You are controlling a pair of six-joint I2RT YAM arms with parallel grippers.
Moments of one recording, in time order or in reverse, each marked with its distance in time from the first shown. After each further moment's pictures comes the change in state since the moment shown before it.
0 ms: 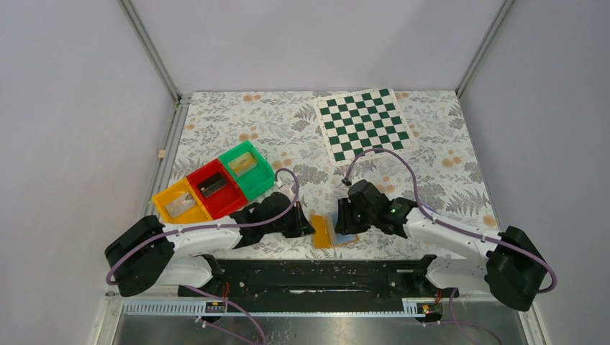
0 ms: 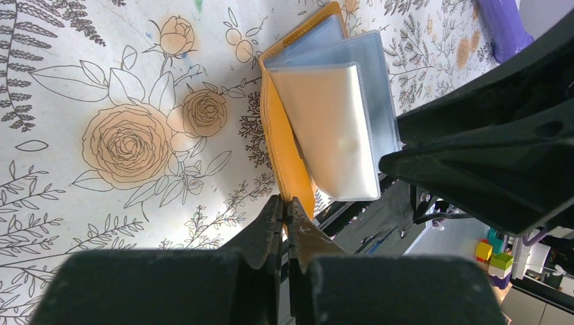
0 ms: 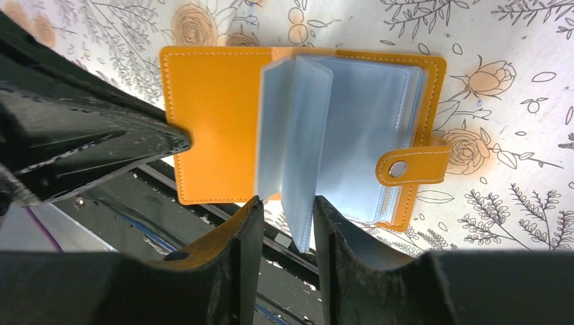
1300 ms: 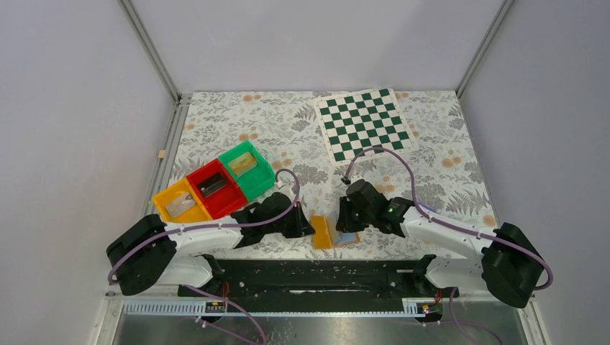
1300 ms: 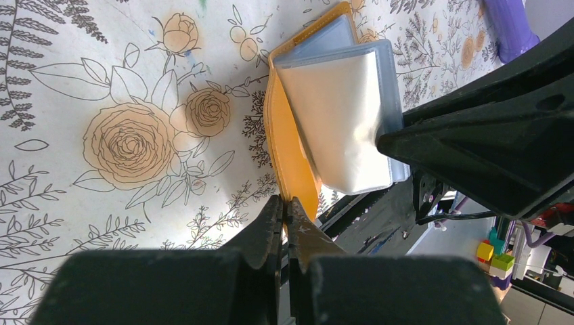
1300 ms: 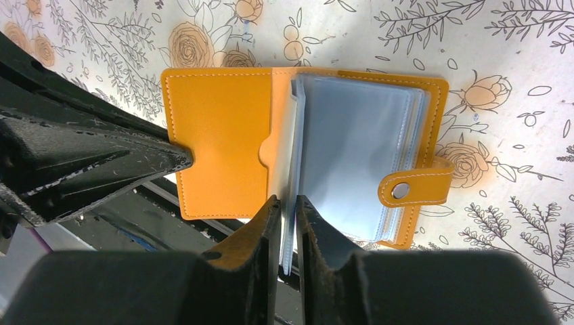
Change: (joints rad) left arm 0.000 0.014 0.000 0.004 0.001 -0.003; right arm 0.000 0.012 -0.001 0.041 0.025 0.019
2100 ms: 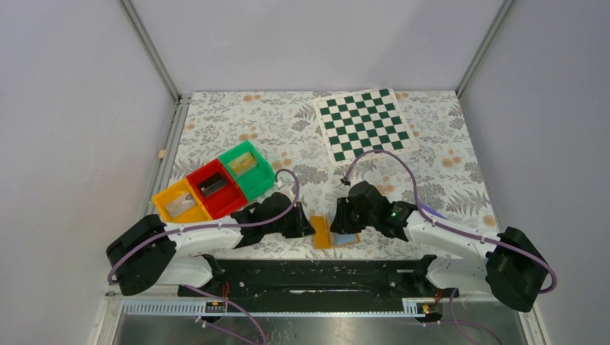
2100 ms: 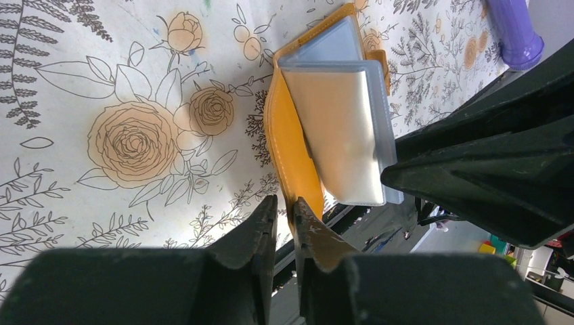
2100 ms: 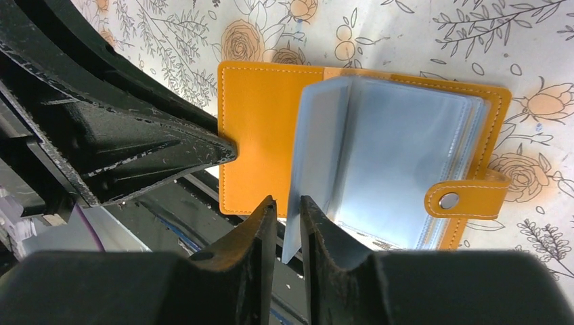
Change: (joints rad) left arm 0.000 -0.002 0.000 -0.008 -0.008 0.000; right arm 0.009 -0.037 -0.042 0.093 -0.071 0.037
